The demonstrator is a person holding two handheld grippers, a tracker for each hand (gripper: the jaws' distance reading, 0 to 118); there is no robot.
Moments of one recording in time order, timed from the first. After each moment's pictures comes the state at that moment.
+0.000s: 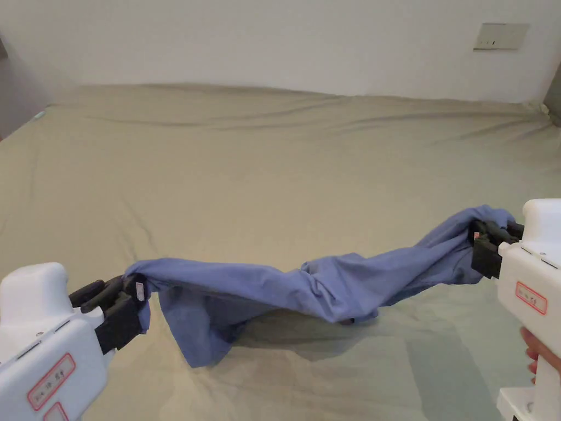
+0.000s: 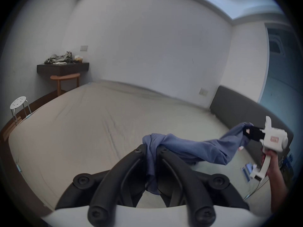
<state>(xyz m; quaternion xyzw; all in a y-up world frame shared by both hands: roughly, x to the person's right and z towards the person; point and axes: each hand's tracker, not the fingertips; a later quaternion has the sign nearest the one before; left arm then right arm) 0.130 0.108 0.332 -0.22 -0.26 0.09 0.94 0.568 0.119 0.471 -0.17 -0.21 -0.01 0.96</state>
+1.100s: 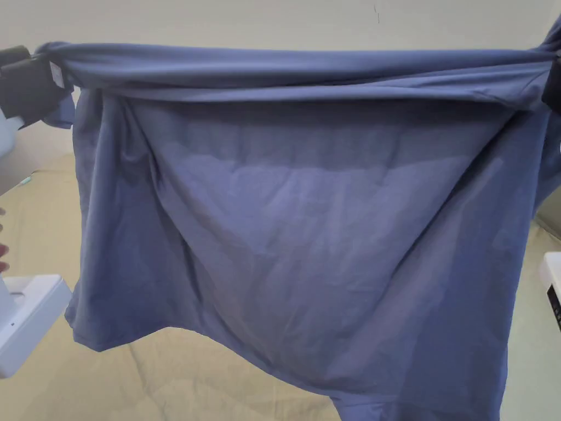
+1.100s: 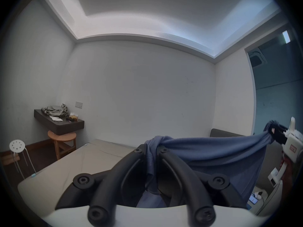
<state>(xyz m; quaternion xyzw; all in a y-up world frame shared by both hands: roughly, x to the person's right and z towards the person) 0.119 0.339 0.305 0.00 -0.27 0.09 0.96 0.495 0.347 0.518 0.10 -0.35 0.16 0.92</state>
